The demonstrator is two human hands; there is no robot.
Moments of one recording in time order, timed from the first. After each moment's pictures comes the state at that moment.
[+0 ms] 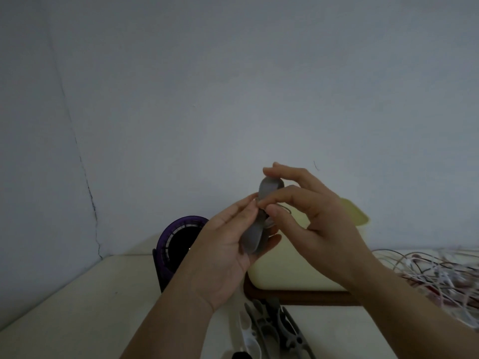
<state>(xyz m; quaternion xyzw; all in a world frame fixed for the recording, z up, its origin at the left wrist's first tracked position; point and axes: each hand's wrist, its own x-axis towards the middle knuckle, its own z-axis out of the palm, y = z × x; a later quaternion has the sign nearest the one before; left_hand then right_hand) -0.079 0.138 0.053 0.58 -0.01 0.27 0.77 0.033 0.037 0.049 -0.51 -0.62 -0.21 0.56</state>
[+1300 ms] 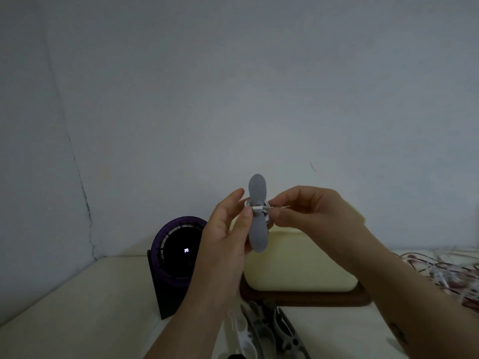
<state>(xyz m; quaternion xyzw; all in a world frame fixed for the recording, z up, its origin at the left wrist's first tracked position) -0.059 0.139 0.033 0.64 0.03 0.44 0.63 0.045 0.029 0.058 -0.58 -0.48 0.08 0.66</state>
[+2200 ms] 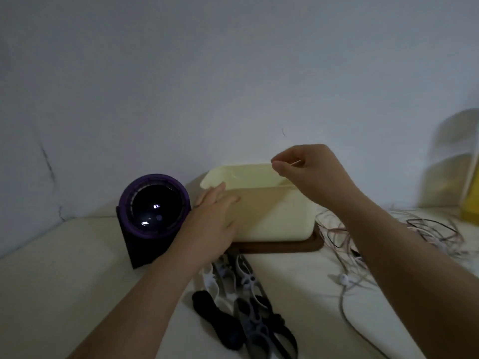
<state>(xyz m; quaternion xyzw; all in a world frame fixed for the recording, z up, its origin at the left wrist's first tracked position) -0.053 0.149 -0.004 0.95 0.16 0.24 0.14 0.078 0.000 0.055 -0.75 -0.42 -0.12 0.50</state>
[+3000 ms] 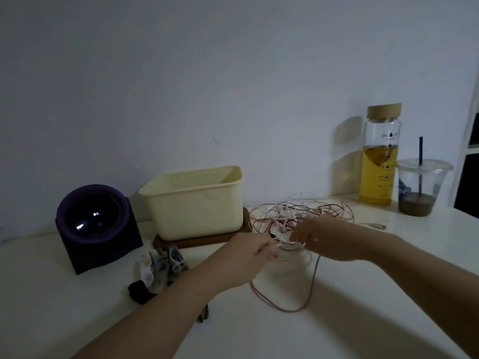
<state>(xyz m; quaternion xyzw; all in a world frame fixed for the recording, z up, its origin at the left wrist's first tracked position) -0.012 -0.012 -0.028 0.96 -0.02 0.10 0.26 0.108 -0.179 -0.014 -0.88 -0.47 0.02 0.12</state>
